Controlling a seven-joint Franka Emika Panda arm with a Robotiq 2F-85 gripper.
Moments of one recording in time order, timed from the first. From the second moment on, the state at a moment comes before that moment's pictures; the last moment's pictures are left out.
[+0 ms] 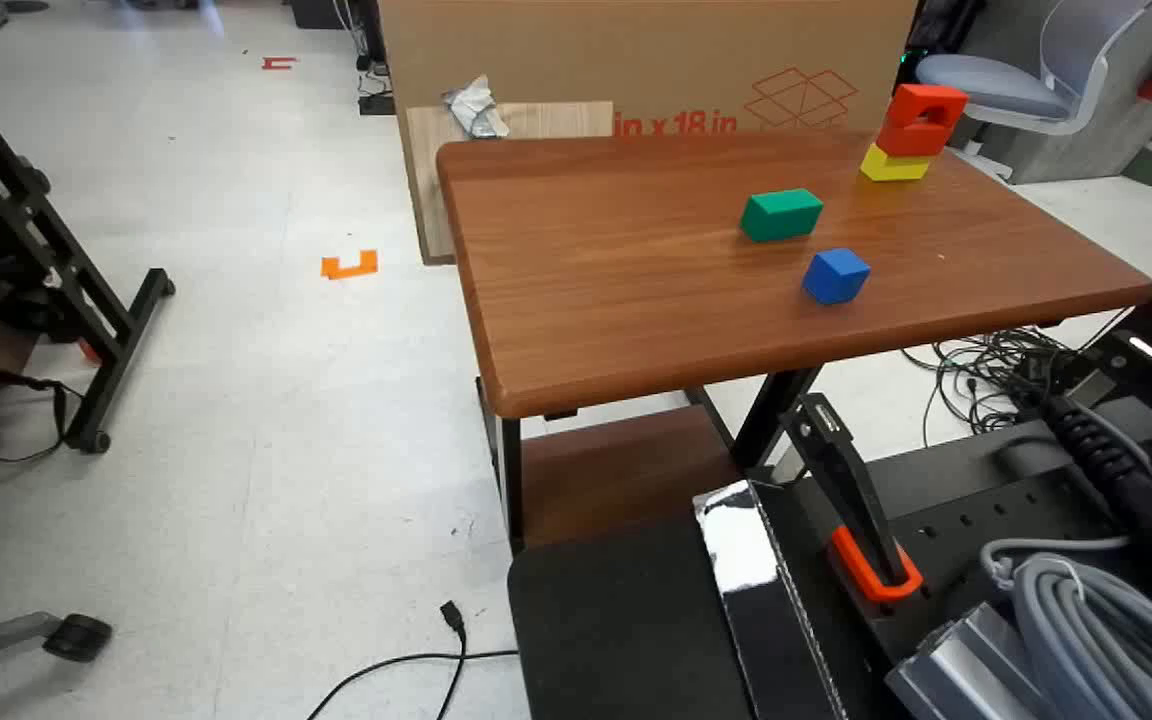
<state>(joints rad) -0.11 -0.95 0.14 -2.60 -0.12 1.84 0.29</state>
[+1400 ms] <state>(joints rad) -0.11 -0.94 0.14 -2.60 -0.12 1.84 0.29</state>
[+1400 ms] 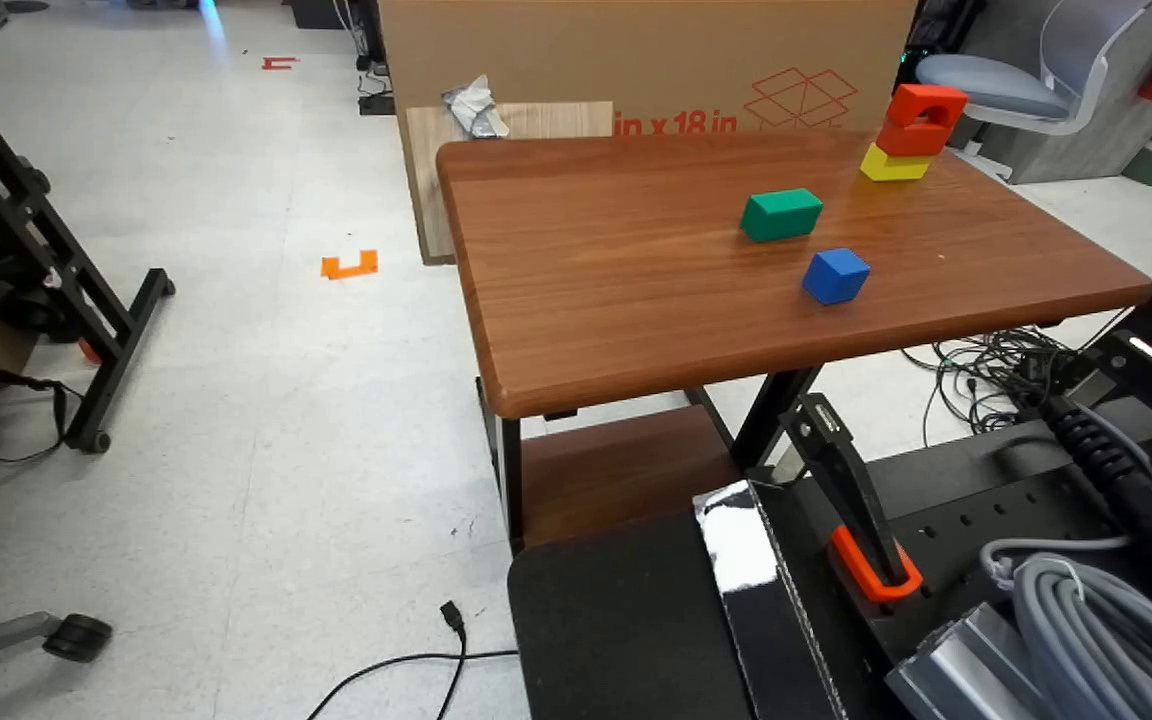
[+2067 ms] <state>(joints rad) -0.12 -0.54 0.03 -2.57 -0.12 2.22 0.17</state>
